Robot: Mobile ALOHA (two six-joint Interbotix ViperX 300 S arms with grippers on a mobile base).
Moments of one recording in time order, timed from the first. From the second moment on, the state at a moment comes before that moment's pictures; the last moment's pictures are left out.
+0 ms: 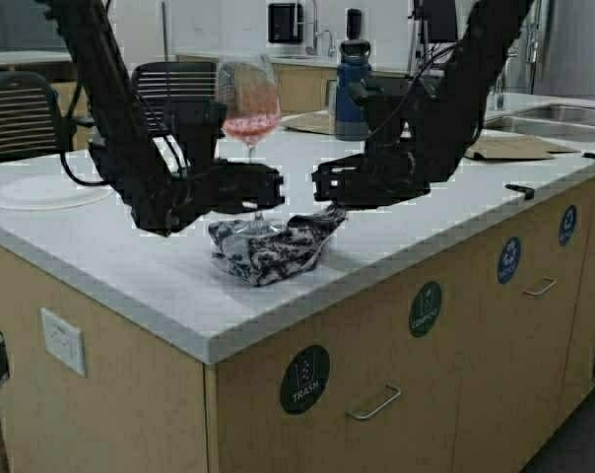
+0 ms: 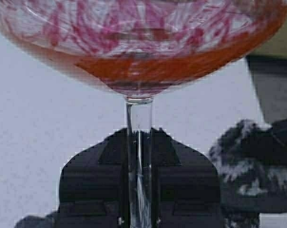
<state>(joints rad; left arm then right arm) -0.37 0.87 0.28 0.19 -1.21 -0.12 0.40 0.68 0.35 0.04 -0.66 0.05</state>
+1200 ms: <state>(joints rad) -0.38 0.87 0.22 0.20 -1.23 -0.08 0.19 0.34 0.63 0.29 -1.21 0.06</state>
